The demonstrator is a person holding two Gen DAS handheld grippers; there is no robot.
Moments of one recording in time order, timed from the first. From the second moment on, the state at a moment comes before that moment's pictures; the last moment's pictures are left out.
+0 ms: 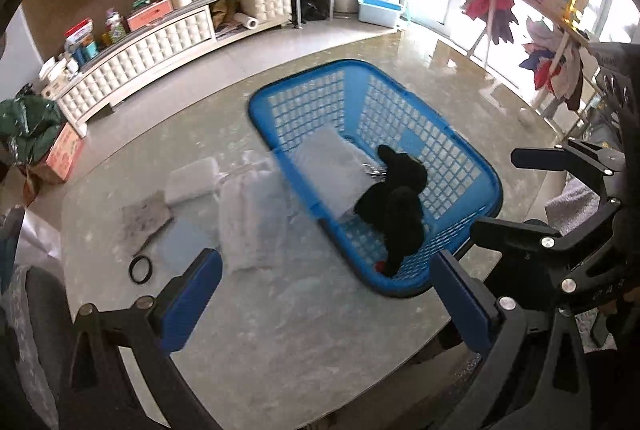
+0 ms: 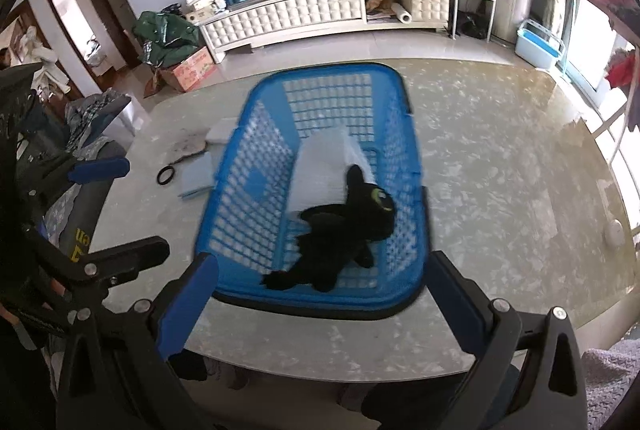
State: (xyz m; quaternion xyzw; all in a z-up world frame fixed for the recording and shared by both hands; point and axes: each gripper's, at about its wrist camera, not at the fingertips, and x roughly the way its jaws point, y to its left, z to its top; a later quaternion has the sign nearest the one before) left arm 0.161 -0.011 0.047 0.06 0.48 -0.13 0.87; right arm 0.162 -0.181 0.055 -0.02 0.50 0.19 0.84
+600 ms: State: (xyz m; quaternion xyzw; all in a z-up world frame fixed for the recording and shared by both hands) left arm 0.126 0.117 0.038 0.00 0.48 -0.05 0.88; right arm 0.173 -0.058 0.043 -0.09 0.50 0.26 0.82
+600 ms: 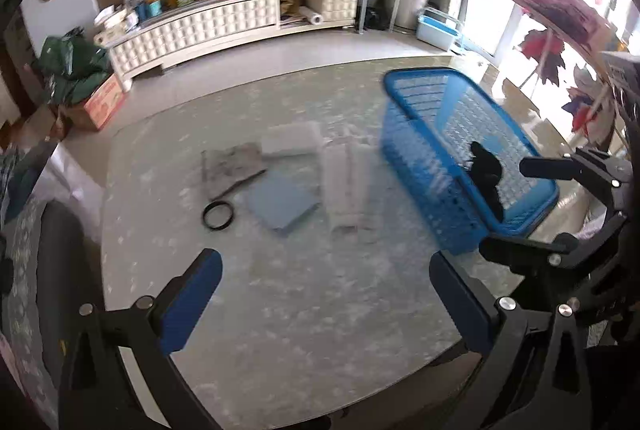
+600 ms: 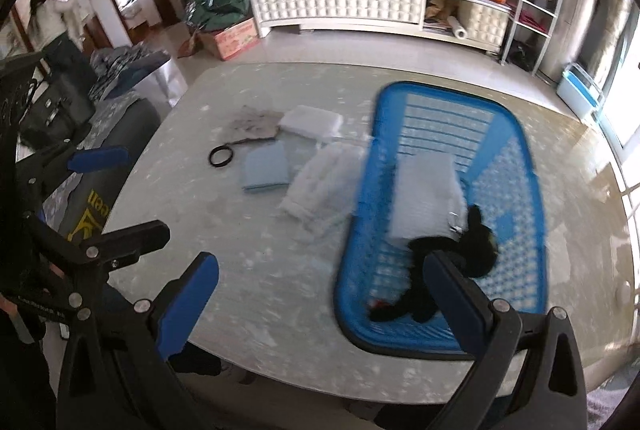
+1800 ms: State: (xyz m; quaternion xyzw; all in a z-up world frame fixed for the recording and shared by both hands) left arm 0.193 0.218 -0.087 -0.01 0.55 0.00 0.84; right arm 0.250 0.055 -0.103 -0.09 0.60 0.16 0.78
